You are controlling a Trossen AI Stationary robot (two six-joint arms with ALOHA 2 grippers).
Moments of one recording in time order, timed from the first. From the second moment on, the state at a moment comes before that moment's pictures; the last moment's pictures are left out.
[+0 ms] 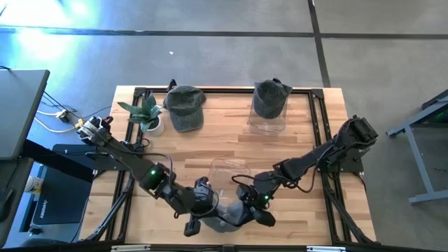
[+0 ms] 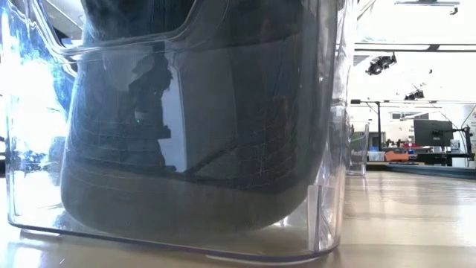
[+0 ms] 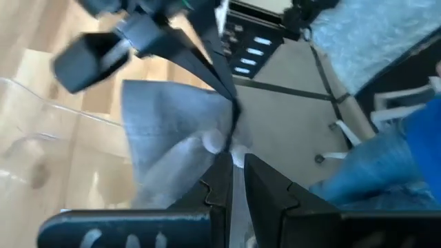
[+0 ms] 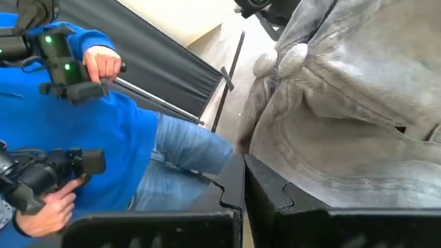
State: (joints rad) left arm -0.61 1.61 1.49 -0.46 -0.17 -0.61; right arm 0.45 1.66 1.11 0.20 -0.42 0.76
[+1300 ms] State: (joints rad) left arm -0.43 1.72 1.49 -0.49 0.00 -0.48; right arm 0.45 1.33 1.11 -0.13 -0.11 0.69
